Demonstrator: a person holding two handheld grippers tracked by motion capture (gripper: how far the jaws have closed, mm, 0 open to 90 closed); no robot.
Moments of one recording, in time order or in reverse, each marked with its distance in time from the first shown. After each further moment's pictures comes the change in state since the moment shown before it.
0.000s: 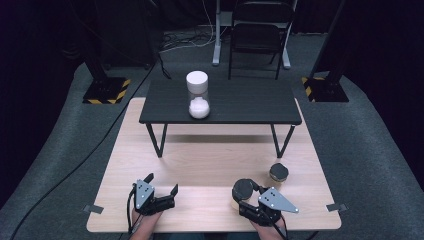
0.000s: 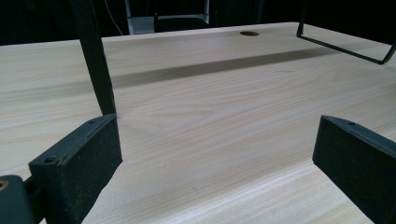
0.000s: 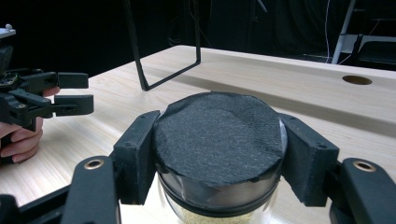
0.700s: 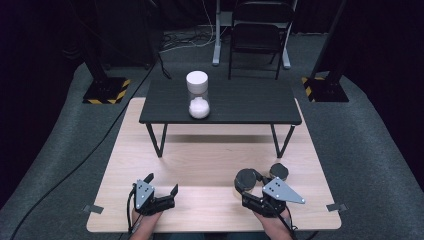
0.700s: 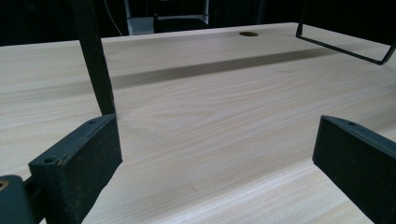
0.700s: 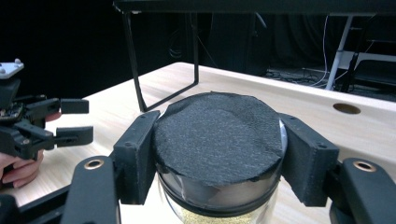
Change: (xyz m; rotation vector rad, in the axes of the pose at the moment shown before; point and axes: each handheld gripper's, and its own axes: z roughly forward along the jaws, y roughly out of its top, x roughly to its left) left arm 0.000 0.000 0.000 -0.004 -0.002 0.001; right arm -0.007 0.038 -0.003 -0.035 0.007 -0.029
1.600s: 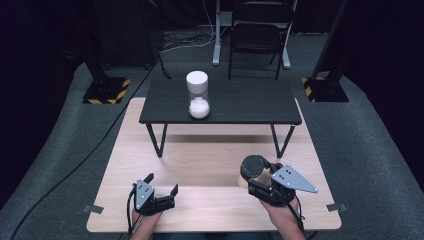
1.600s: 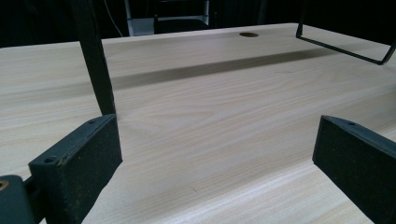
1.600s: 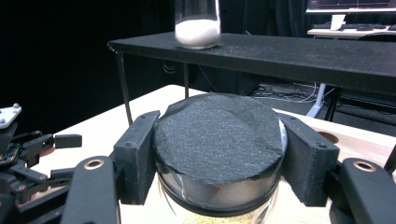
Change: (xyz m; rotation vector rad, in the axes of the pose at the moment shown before) left arm 0.000 0.000 0.000 -0.003 0.001 0.004; right arm -0.012 0.047 -0.009 -0.052 -0.023 -0.008
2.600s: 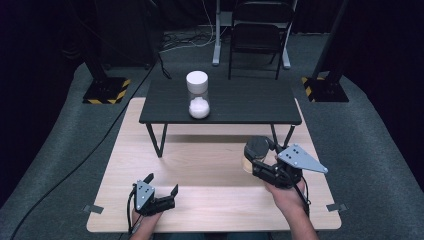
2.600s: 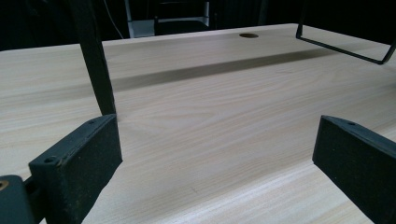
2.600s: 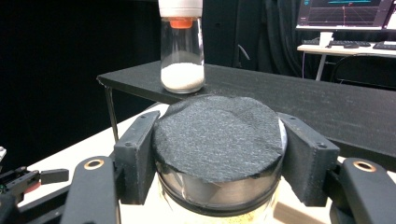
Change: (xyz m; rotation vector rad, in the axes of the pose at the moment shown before) left arm -0.001 0.000 0.000 -0.006 0.003 0.006; right arm -0.011 0.052 0.007 -0.027 -0.021 -0.012
